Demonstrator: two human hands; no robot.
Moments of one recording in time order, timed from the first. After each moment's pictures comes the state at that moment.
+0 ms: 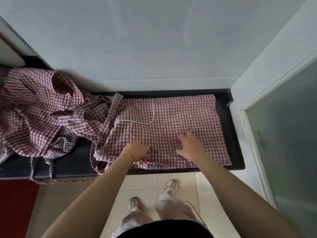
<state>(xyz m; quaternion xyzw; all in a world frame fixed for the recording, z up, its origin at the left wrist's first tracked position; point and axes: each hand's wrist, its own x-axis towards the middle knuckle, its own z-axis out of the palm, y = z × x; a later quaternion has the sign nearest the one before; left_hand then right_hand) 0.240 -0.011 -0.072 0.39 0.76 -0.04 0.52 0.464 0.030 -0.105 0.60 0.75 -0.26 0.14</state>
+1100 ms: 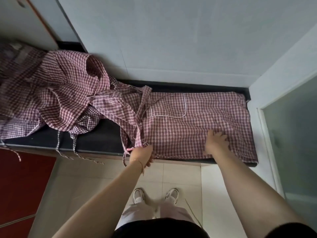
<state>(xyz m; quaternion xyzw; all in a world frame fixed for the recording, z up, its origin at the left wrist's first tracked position) 0.231 -0.113 -0.080 0.12 0.81 0.21 0.54 0.472 0.013 -0.105 0.69 0.62 -0.20 0.31</state>
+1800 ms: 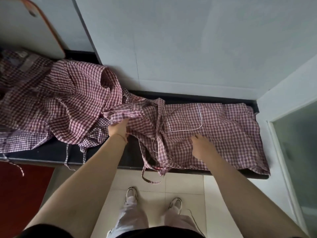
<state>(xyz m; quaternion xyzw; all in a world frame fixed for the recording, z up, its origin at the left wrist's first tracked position) 0.063 -0.024 -0.089 -0.05 0.74 0.50 0.46 0.377 0.014 -0.096 0.60 0.75 -0.19 0.22</state>
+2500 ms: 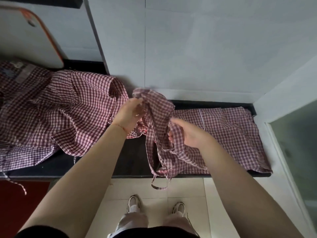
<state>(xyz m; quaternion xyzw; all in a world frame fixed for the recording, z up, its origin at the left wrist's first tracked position) 0.031 0.016 -0.006 0.16 0.47 0.57 0.66 0.264 0.033 0.000 0.53 0.35 -0.76 -0.10</state>
